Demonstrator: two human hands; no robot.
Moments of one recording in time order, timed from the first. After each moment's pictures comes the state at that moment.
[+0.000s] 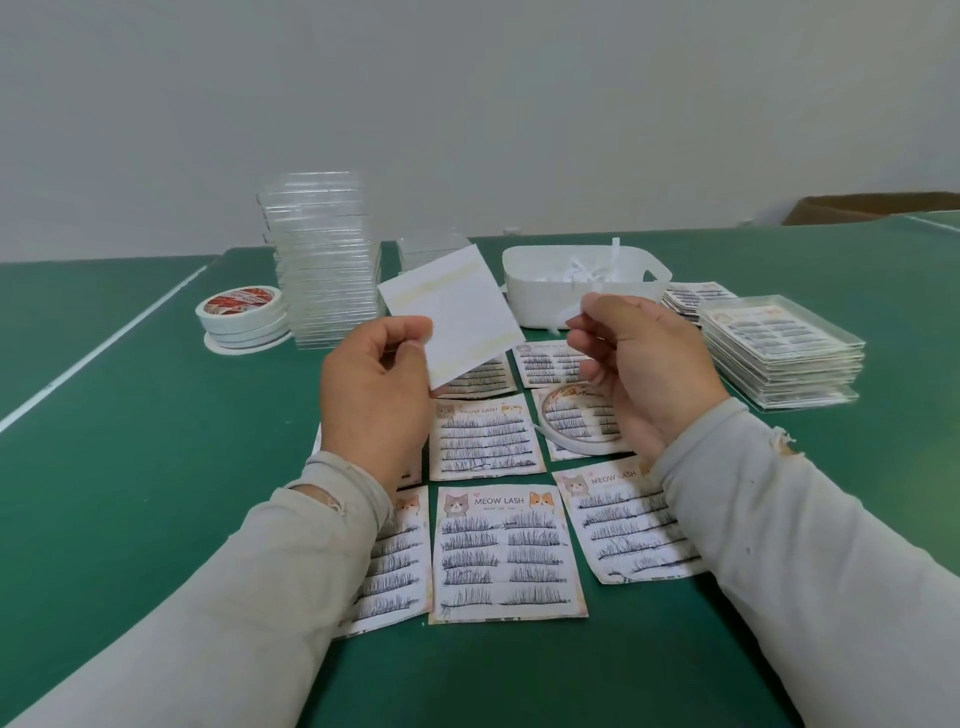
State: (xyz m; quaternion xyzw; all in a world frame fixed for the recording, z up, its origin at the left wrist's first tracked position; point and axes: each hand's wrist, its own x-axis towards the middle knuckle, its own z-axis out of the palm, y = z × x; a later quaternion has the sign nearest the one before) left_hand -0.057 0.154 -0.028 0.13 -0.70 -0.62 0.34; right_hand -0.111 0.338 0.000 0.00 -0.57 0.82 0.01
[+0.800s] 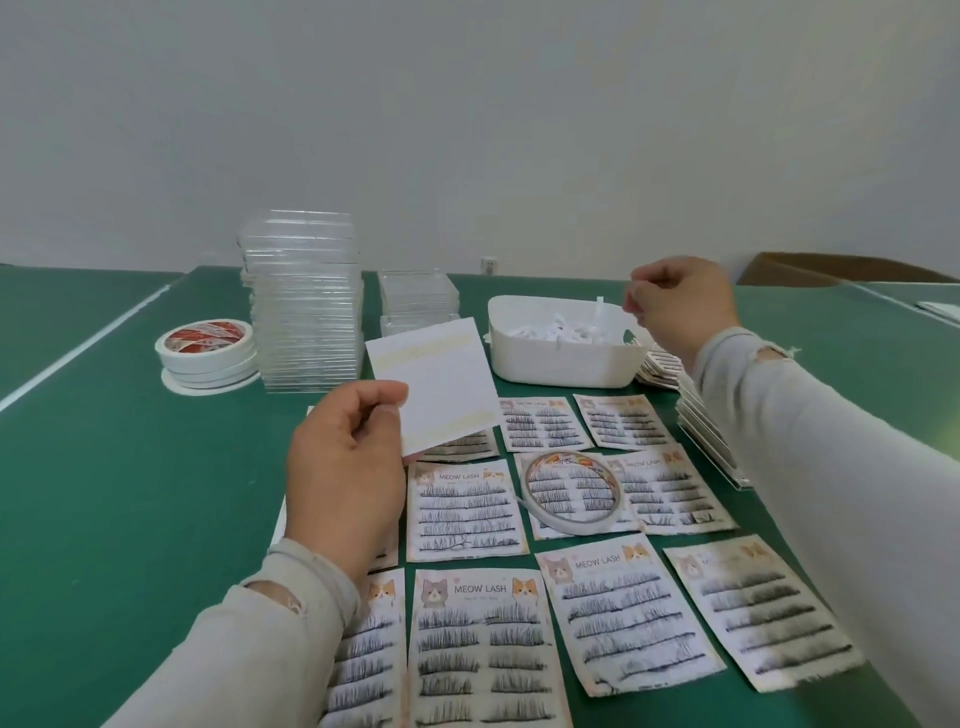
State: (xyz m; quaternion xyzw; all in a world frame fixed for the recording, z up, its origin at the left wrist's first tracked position) left_hand -0.057 0.146 -0.030 0.16 -0.69 -0.63 0.32; right_hand -0.242 0.384 0.059 0.02 -0.83 0.52 0.20
